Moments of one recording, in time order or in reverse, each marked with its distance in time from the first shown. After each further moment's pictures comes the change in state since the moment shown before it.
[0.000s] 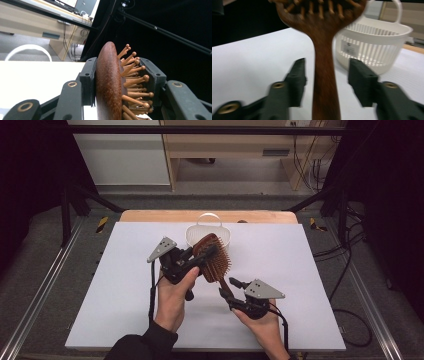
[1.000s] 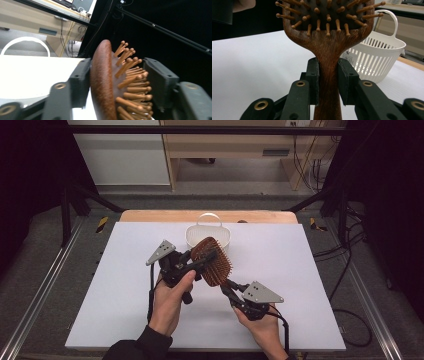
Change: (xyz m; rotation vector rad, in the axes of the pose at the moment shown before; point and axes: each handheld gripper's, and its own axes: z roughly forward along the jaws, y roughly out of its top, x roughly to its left) left arm 0.002 -0.011 -0.005 0.029 -0.026 -0.024; right arm 0.009 0.006 -0.002 -0.025 -0.016 -0.098
